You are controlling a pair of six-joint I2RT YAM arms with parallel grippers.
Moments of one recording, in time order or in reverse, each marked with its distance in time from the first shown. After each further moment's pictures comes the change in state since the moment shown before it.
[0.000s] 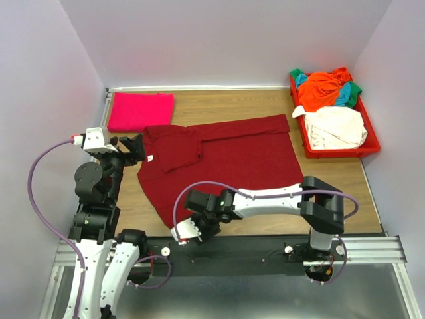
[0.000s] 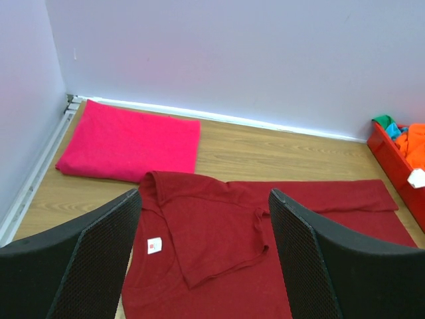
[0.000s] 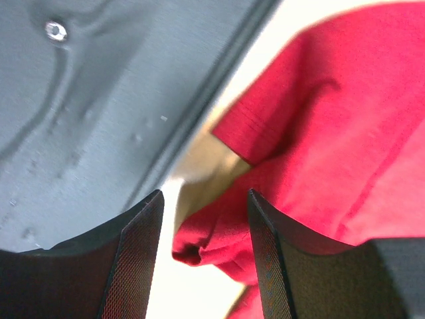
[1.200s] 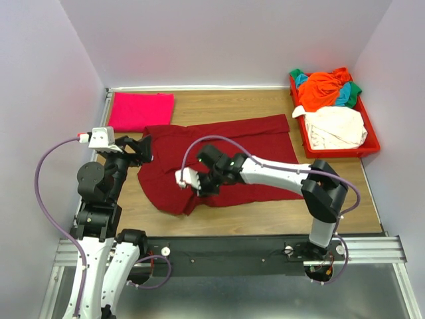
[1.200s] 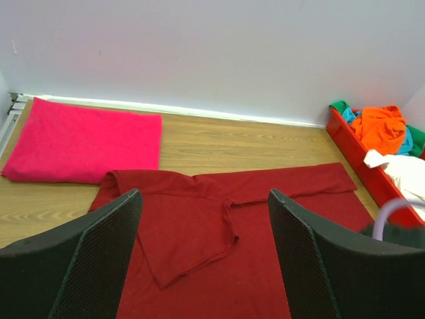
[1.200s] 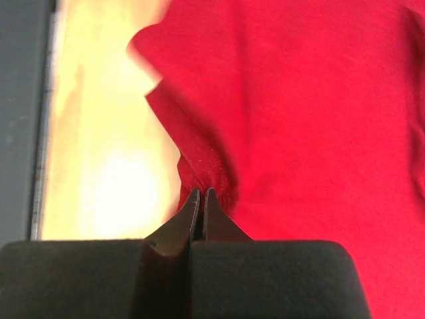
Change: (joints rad) left arm 0.000 0.003 -0.037 0.047 0.137 -0.049; right arm -0.293 0.018 0.116 0.025 -0.164 0.156
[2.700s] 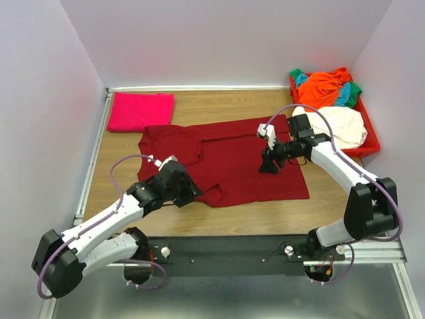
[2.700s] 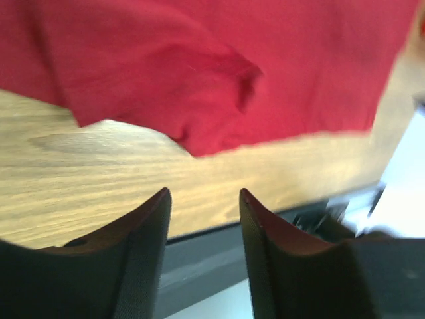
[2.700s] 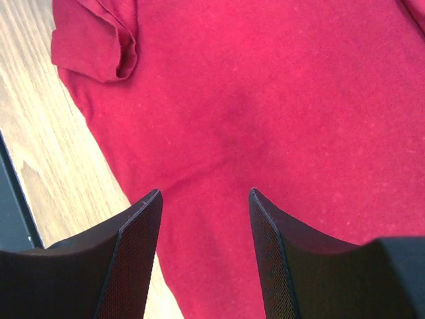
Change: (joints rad) left arm -0.613 0.434 -0.203 -0.272 -0.035 -0.869; right arm -0.792 -0.369 -0.278 -0.150 -0.300 -0.011
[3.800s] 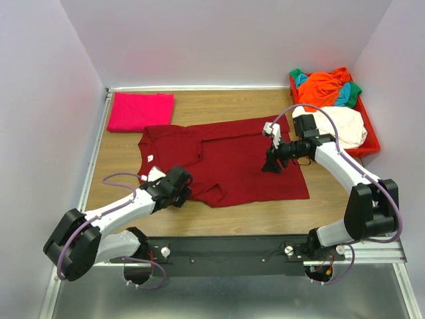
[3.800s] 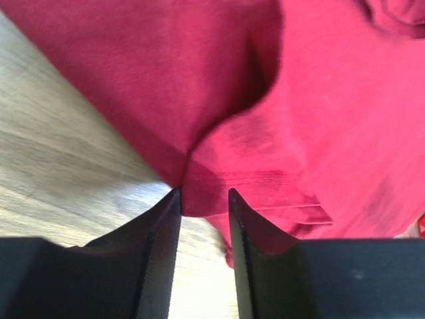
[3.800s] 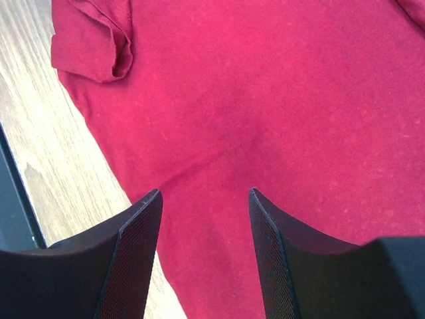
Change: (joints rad) left arm 0.022 0.201 -0.097 0.062 -0.282 -0.430; right arm -0.064 -0.013 -0.018 0.000 -0.044 0.000
